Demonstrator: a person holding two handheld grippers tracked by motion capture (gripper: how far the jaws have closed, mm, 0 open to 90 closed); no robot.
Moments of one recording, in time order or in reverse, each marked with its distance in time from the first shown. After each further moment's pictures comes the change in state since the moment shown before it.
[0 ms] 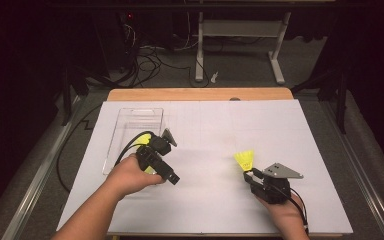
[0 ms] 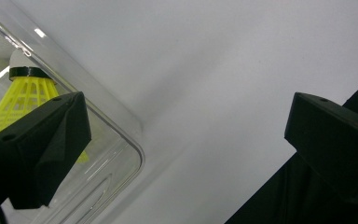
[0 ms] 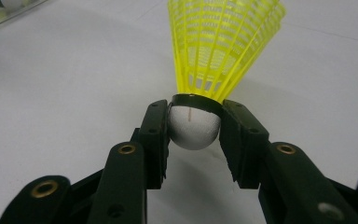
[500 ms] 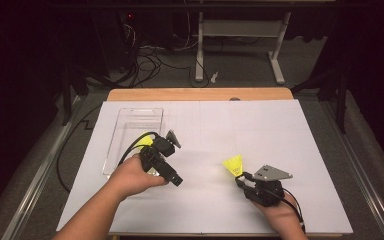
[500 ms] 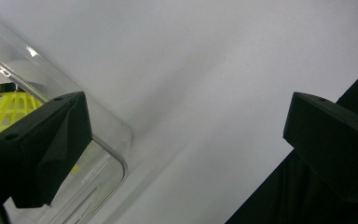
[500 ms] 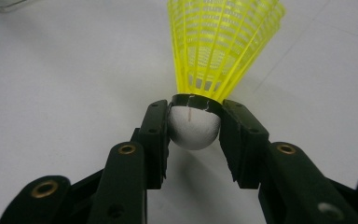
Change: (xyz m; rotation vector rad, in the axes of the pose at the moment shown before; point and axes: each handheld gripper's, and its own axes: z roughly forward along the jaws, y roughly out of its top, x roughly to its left) left arm -0.011 0.003 0.000 -0.006 0.008 0.049; right arm 0.014 0.003 0.007 0.043 0.102 -0.135
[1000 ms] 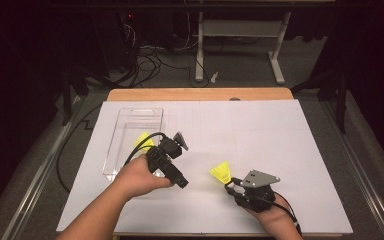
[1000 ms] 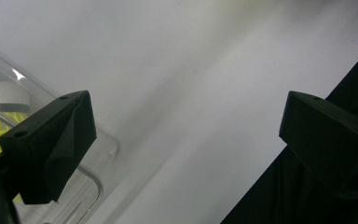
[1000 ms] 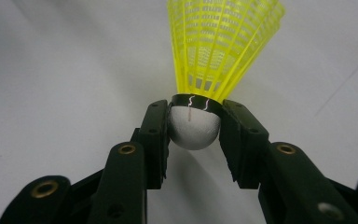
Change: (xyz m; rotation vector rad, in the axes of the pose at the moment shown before) left arm -0.015 0.010 0.001 0.004 -0.007 0.046; right arm 0.026 0.008 0.004 0.020 0.100 -0.119
